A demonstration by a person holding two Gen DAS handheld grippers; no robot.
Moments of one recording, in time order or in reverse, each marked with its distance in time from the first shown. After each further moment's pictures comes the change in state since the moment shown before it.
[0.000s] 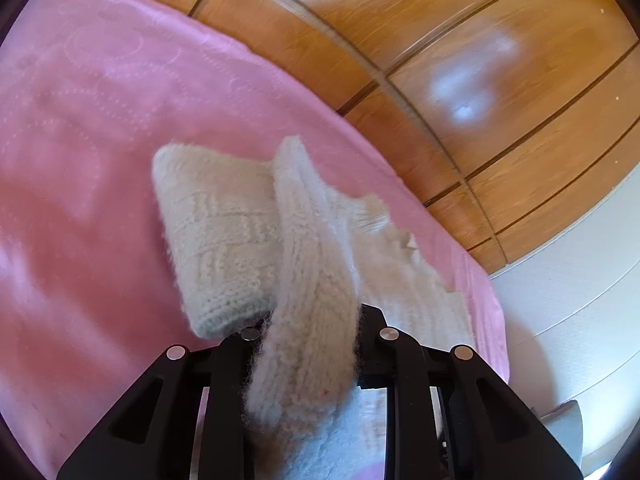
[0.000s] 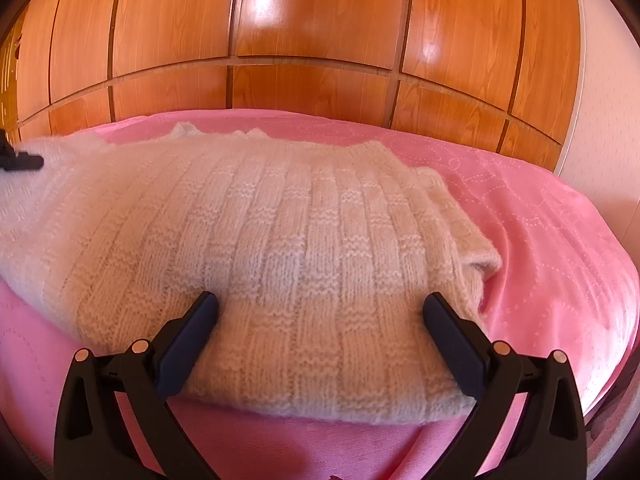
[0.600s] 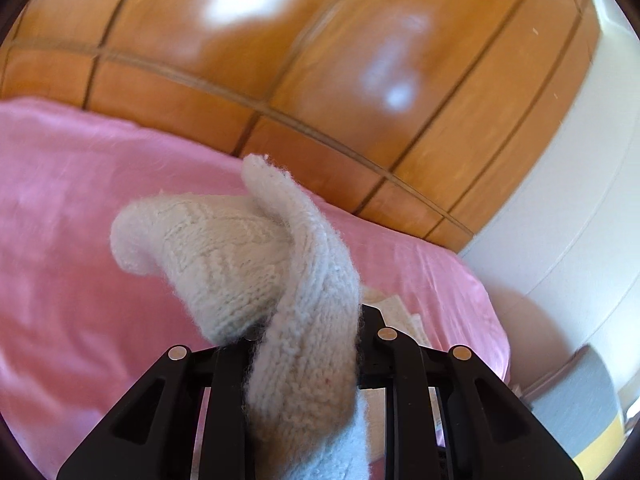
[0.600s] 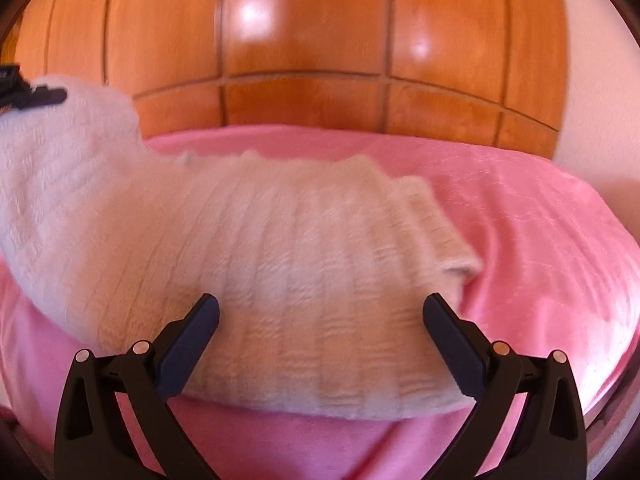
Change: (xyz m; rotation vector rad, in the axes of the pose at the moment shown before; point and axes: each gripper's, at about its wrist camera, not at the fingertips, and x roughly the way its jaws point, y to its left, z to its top) left arm -0.004 -0.120 0.011 0.307 -0.070 -0.100; right arm -0.022 -0.024 0.011 0.089 -0.031 0.026
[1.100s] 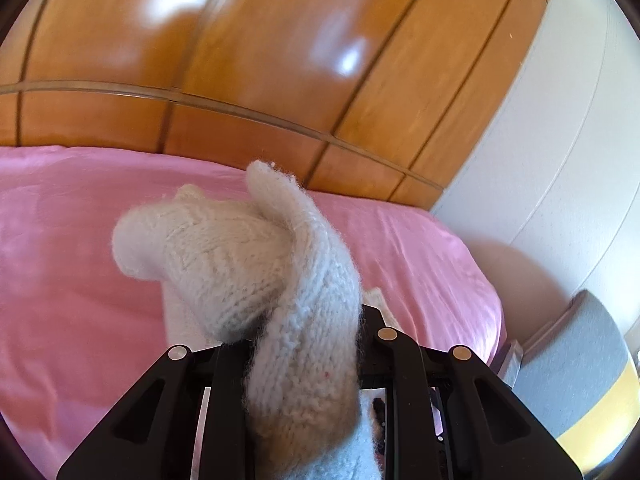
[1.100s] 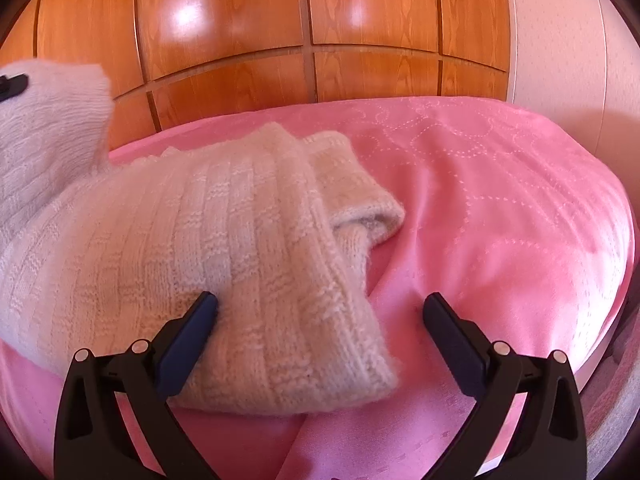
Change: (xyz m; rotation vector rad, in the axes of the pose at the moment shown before) left arm 0.055 -0.070 -0.009 0.168 0.101 -0.088; right arm 0.015 -0.040 -0.015 0.188 0.083 -0.097
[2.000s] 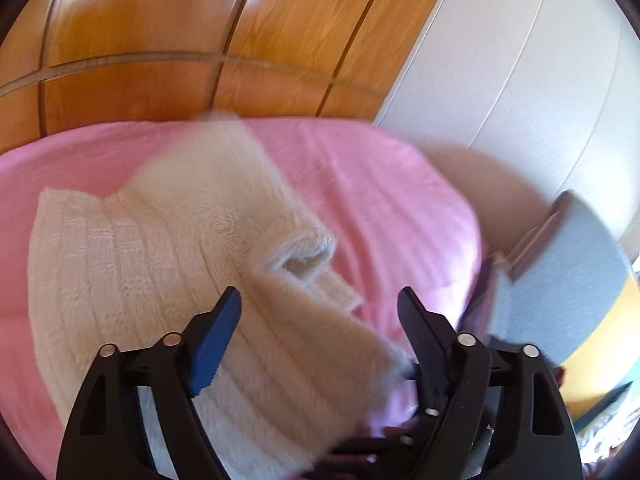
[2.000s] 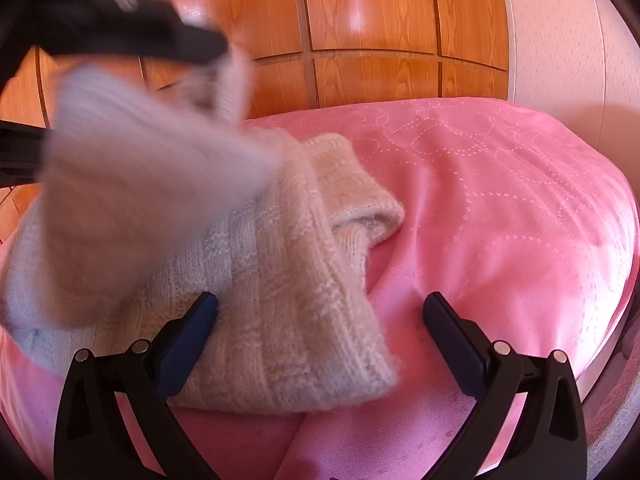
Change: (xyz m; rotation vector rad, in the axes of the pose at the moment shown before) left arm 0.095 -0.077 -0.045 0.198 0.203 -0.172; right arm 0.000 -0.005 -0.007 0.018 -0.030 0.031
